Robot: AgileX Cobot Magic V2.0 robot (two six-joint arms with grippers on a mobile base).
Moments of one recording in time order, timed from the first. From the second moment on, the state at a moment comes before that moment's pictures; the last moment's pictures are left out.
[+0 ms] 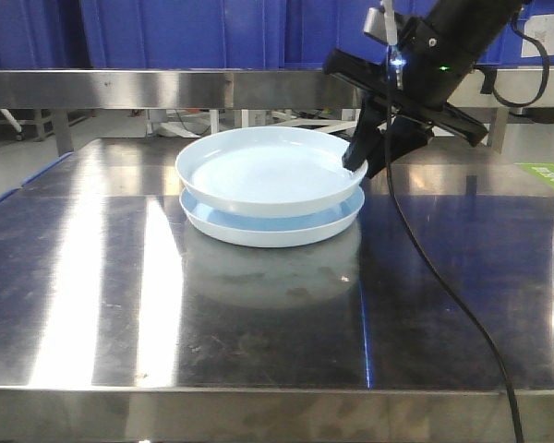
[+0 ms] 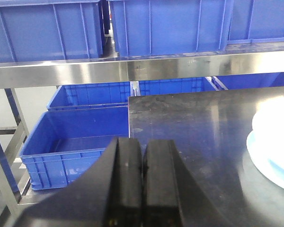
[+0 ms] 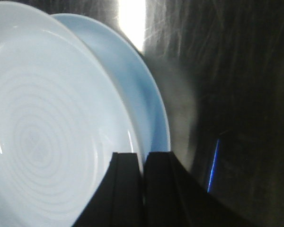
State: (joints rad) left arm -0.12 0.50 -0.32 -0.11 -0.01 0.17; right arm 0.18 2.00 -1.61 0.51 0.87 -0.01
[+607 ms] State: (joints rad) left arm -0.12 0.50 -0.32 -0.11 -0.01 0.17; right arm 0.18 2.03 -1.61 0.50 0.84 -0.01
